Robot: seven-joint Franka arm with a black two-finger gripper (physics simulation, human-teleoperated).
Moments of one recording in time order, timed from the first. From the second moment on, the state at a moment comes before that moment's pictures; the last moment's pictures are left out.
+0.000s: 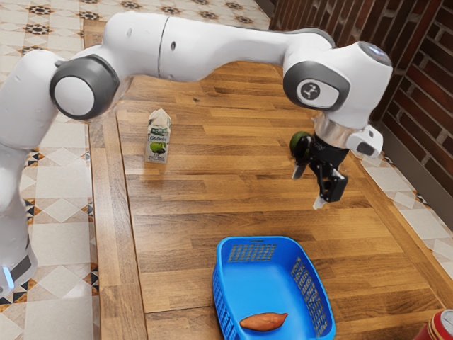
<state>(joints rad) -0.09 0.43 -0.35 -1.10 0.18 1.48 -0.55</state>
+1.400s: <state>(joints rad) -0.22 0.30 -0.52 -1.66 0.18 1.93 -1.06</state>
